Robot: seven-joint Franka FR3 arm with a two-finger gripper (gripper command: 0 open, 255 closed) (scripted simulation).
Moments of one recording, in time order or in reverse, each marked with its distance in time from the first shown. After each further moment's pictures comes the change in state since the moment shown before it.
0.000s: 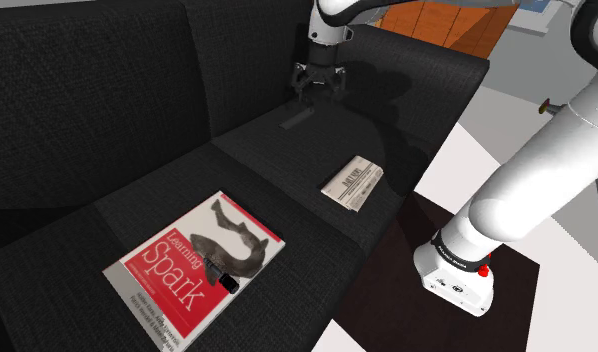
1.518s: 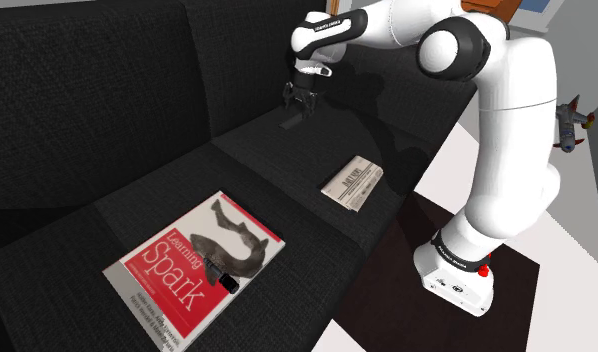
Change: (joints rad) arm -0.083 0.640 -0.111 0.489 0.124 0.125 0.471
